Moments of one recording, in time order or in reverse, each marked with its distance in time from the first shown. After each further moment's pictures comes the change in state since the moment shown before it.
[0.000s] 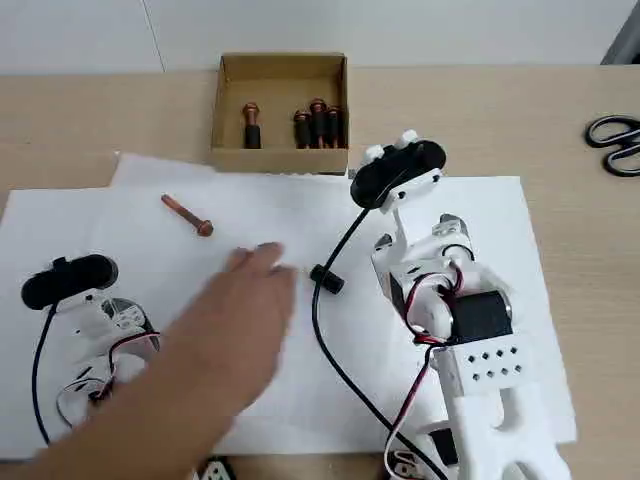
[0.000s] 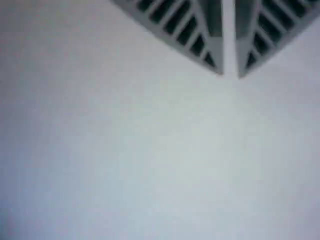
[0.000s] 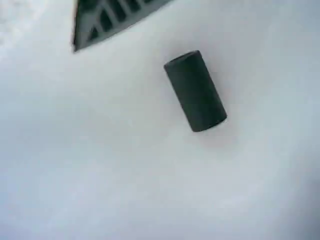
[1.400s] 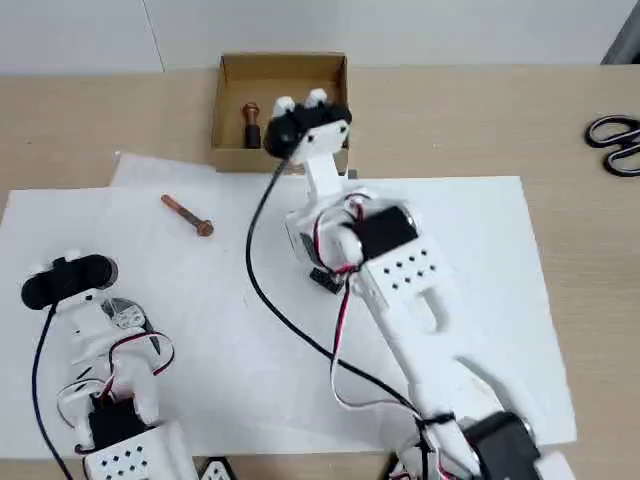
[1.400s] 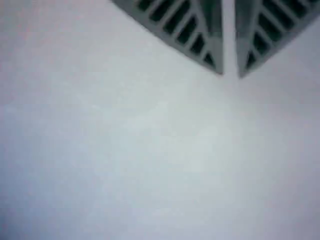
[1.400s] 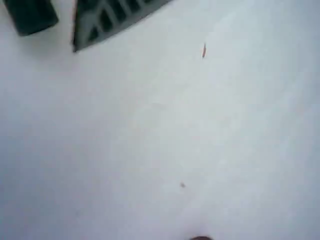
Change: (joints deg) left arm 0.0 0.0 0.0 0.0 0.0; right arm -16.4 33.1 -31.0 6.7 -16.8
